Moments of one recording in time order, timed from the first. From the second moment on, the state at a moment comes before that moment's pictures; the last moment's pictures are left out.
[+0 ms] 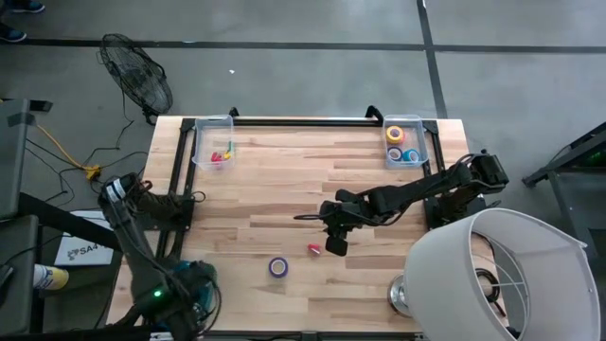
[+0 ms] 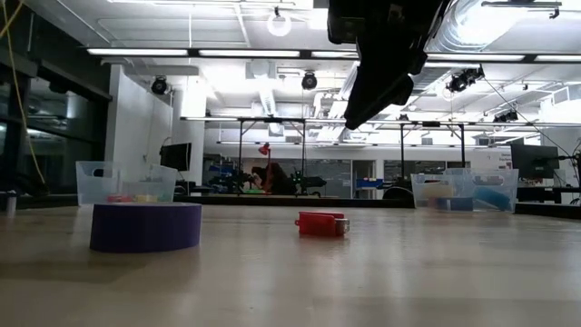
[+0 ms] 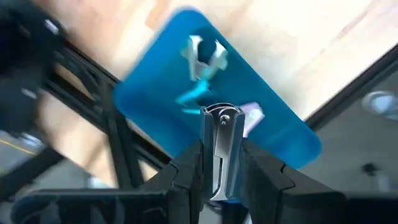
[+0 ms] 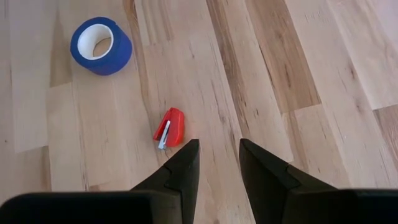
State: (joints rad) left arm -1.03 1.71 1.60 -1.53 0.07 -1.69; right arm 0.21 1.65 1.16 -0.50 0.10 0.46
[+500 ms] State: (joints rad) left arm -1.07 1.68 1.20 -1.07 0.12 -1.76; right arm 0.21 1.65 1.16 -0.50 0.10 0.45
